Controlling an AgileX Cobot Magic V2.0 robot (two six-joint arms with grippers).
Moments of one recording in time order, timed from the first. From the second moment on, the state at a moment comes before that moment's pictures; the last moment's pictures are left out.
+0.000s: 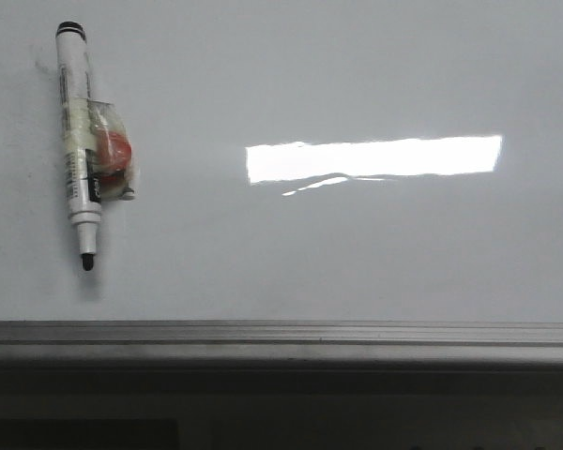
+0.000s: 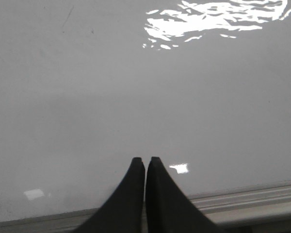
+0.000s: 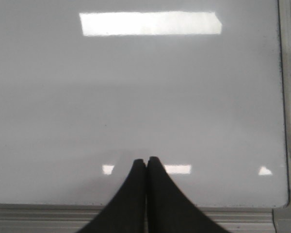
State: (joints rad) left arm -0.08 -0.01 0.00 0.02 0.34 0.10; right arm -0.08 -0.01 0.01 -0.01 0.34 -0.06
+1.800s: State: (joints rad) left arm -0.08 -0.01 0.00 0.04 0.22 0.10; right arm -0.08 -0.01 0.01 0.03 0.21 -0.05
